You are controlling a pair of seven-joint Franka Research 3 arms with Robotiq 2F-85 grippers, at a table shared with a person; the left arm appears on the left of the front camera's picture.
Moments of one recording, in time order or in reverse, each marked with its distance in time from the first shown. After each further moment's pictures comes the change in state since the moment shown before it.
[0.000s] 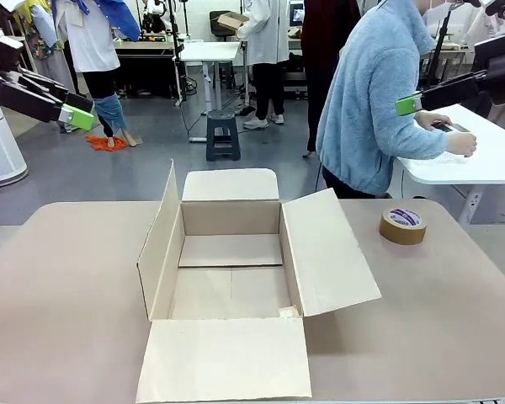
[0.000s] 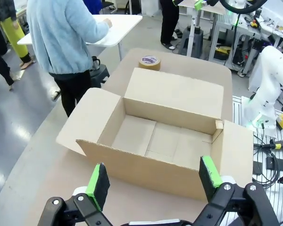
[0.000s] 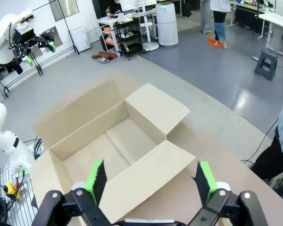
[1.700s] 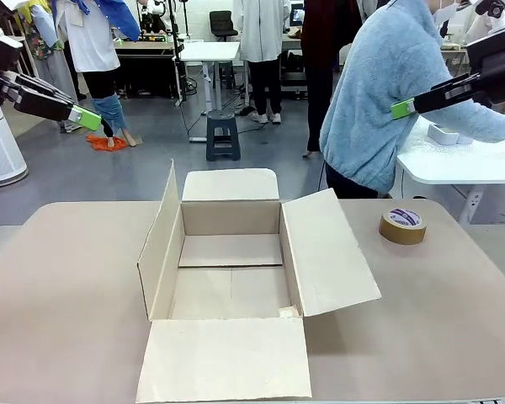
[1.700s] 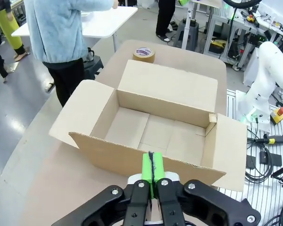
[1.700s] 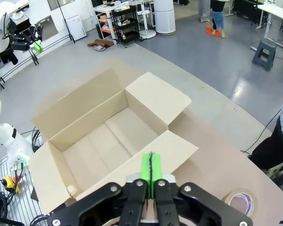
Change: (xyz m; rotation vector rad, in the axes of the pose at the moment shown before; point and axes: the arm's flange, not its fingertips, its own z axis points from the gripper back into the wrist) left arm 0.004 -0.004 0.002 -0.024 0.051 0.016; right arm 0.005 0.017 -0.005 -0.025 0.078 0.010
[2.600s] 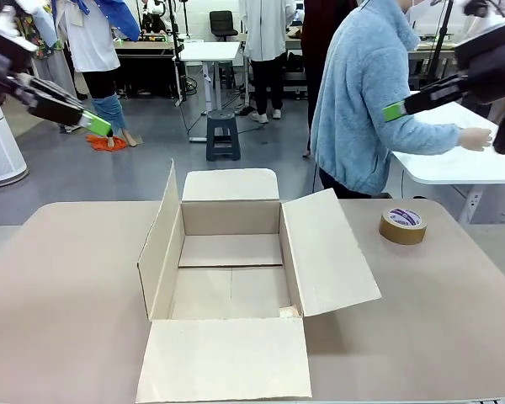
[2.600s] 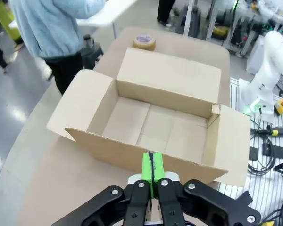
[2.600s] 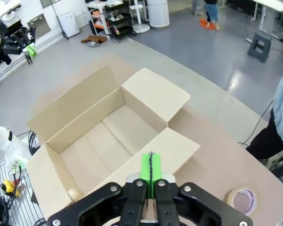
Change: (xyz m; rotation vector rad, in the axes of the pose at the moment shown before) left arm 0.020 -0.011 -0.026 0.025 0.113 -0.009; right arm 0.013 0.021 -0.024 -0.042 0.051 -0.030
